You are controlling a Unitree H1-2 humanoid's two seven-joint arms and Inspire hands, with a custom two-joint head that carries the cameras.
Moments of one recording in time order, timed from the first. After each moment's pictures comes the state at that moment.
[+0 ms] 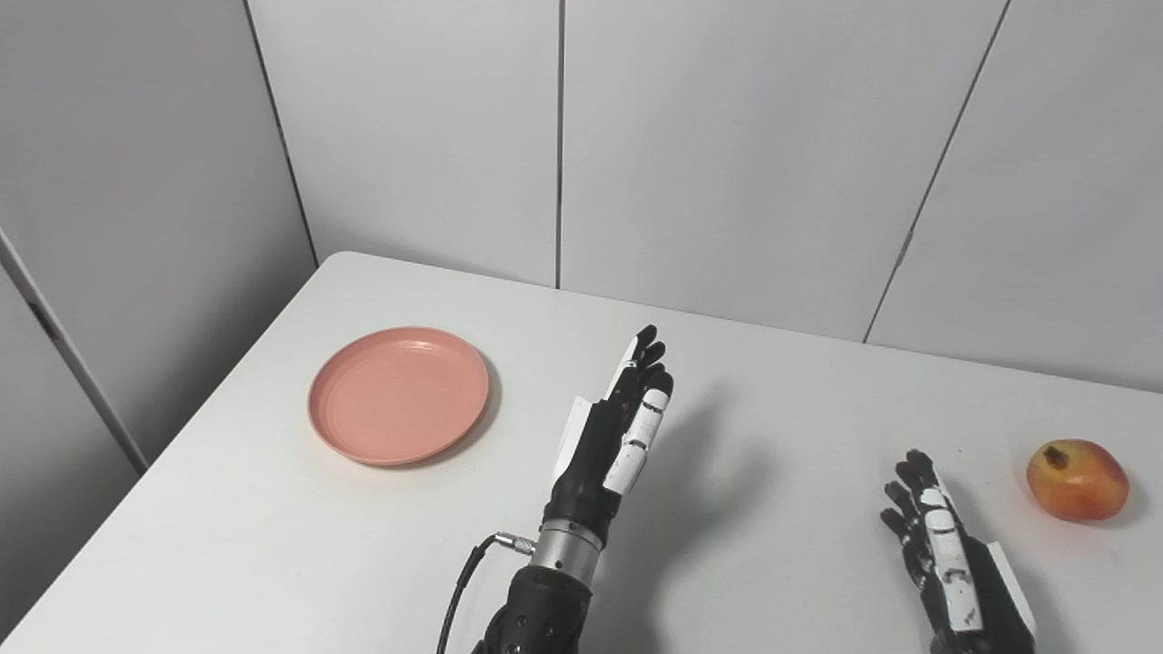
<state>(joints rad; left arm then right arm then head) -0.17 -0.16 -0.14 -0.11 0.22 0.04 0.08 -0.09 -0.08 0.01 -0.11 0.09 0.15 0.14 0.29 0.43</state>
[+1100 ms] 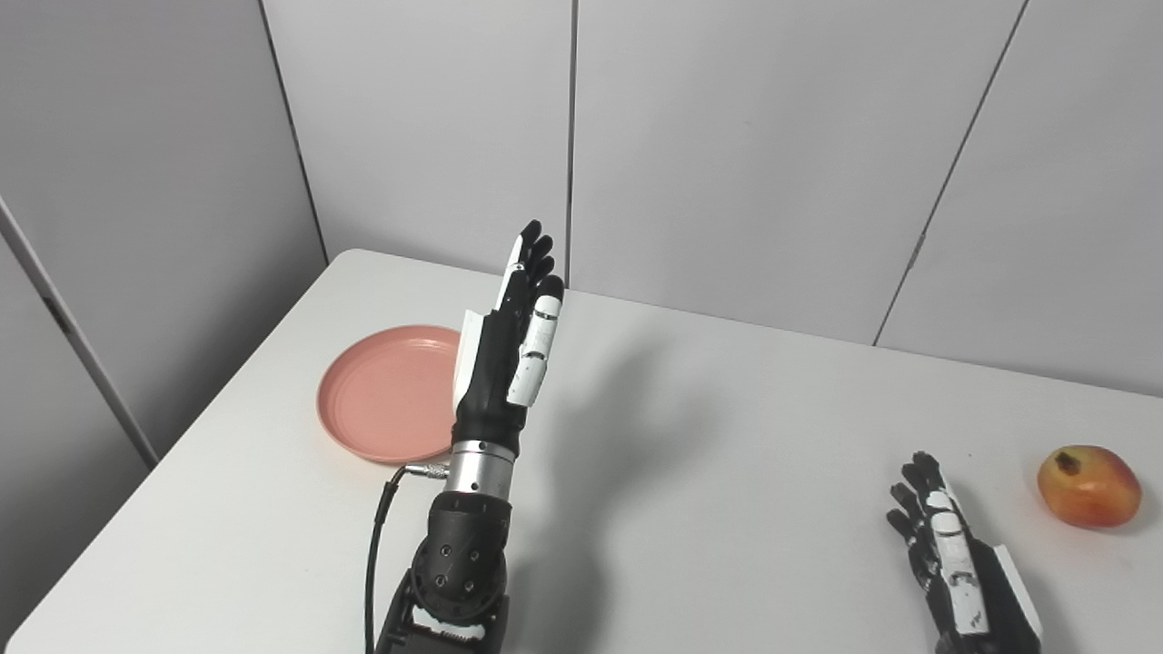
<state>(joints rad) -0.26 -0.06 0.04 -0.16 0.22 -0.01 0.15 -0.10 -0.08 0.01 -0.09 0.09 0.13 0.15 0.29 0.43</state>
